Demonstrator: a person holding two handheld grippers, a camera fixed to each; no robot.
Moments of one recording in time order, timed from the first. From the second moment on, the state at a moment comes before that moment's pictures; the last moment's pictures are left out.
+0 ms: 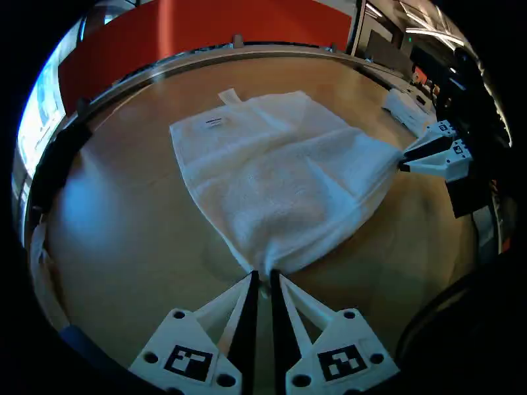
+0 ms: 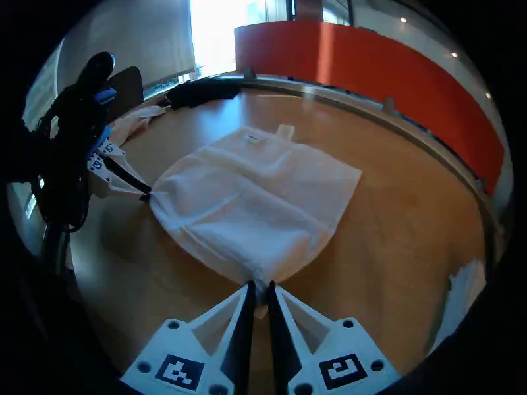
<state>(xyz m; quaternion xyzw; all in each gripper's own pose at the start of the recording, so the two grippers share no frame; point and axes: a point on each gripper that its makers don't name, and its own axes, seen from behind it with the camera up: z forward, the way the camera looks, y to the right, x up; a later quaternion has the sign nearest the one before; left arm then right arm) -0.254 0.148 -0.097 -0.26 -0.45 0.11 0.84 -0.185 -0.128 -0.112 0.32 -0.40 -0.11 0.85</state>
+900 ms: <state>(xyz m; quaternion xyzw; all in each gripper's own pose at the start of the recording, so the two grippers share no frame) -0.199 0.146 -0.098 -0.25 -0.45 0.06 0.85 -0.143 -0.133 -0.112 0.32 -0.37 -0.12 0.86</state>
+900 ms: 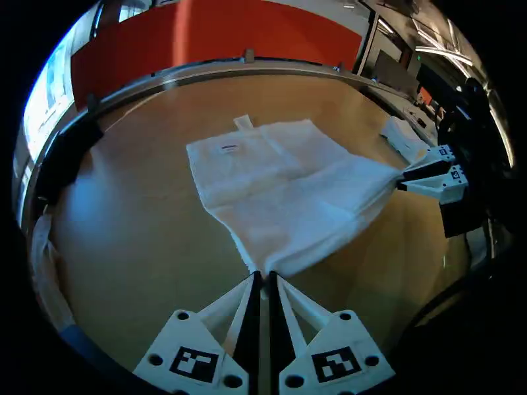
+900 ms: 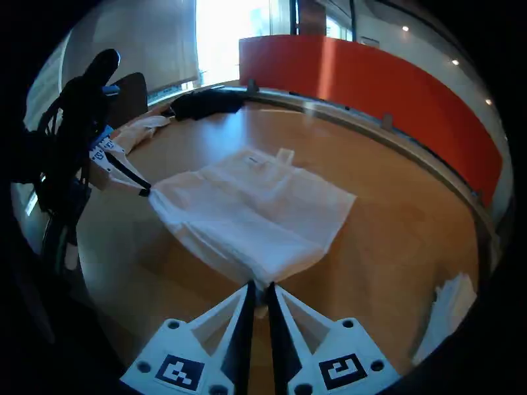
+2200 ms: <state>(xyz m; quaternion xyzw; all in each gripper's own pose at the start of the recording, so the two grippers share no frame) -0.116 0.156 -0.133 -0.24 -0.45 0.00 0.86 -0.065 -0.127 -0.126 0.33 -0.36 -0.12 0.86</state>
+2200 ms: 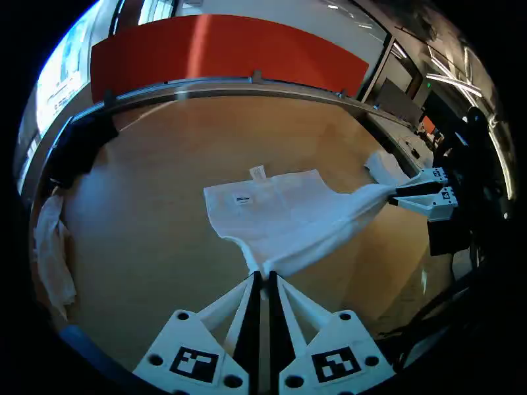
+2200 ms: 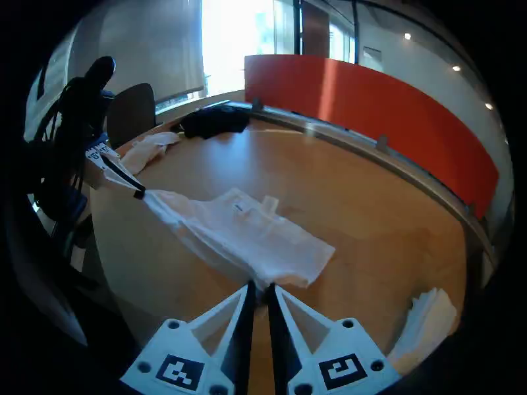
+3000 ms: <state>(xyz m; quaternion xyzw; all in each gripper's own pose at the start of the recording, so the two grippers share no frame) -0.132 0.162 -0.060 -0.21 -0.44 -0.01 0.87 -0.089 -0.123 -0.068 0.31 -0.37 -0.12 0.86</state>
